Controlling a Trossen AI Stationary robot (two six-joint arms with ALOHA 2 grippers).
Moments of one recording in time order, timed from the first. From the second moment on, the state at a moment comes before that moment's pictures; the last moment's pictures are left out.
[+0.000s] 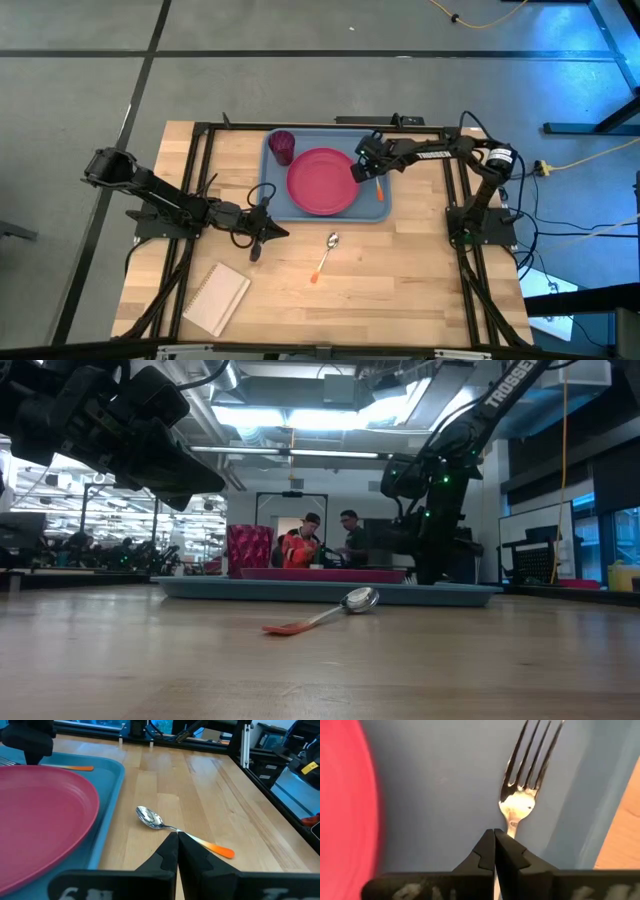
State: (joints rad) left arm -0.24 1.26 0.23 0.78 -0.14 -0.21; right arm -0.49 1.78 0.98 -0.44 0.22 0.65
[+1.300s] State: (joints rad) left arm -0.24 1.26 0.23 0.78 -0.14 -0.20; right arm 0.12 1.51 1.18 -0.94 0.21 0.97
